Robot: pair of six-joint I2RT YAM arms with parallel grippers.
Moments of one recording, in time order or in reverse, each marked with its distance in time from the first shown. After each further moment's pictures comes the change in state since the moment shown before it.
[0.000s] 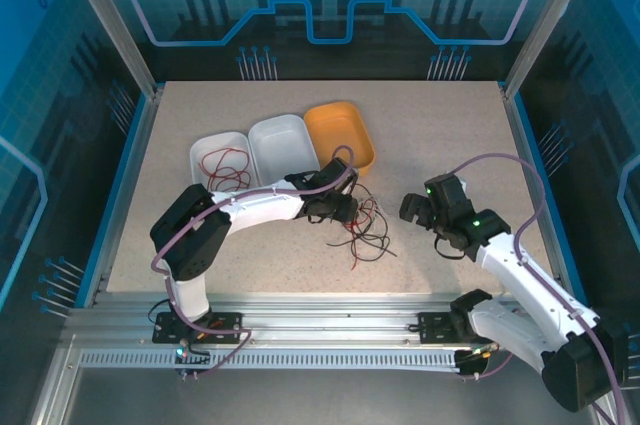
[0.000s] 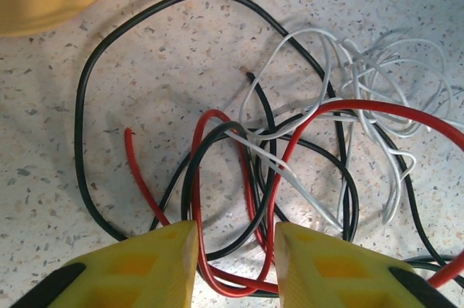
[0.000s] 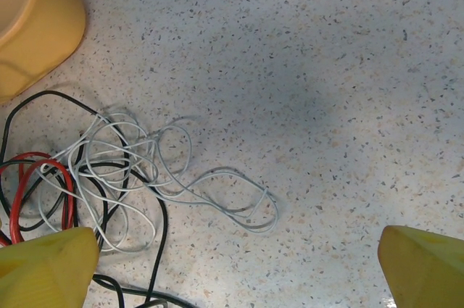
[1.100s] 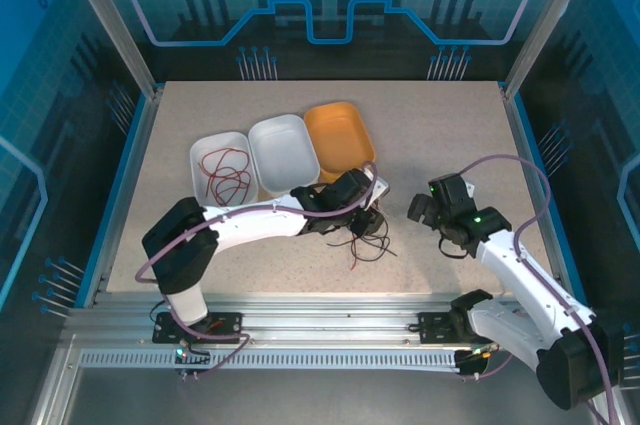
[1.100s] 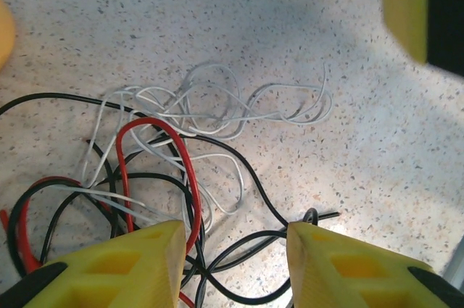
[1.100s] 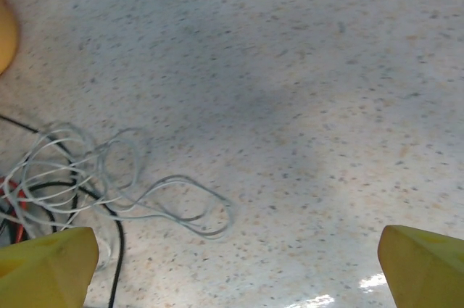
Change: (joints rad) left arm -0.143 -0.064 0.004 0.118 0.023 0.225; right arm -0.071 0.008 -0.002 -0.056 0.051 0.018
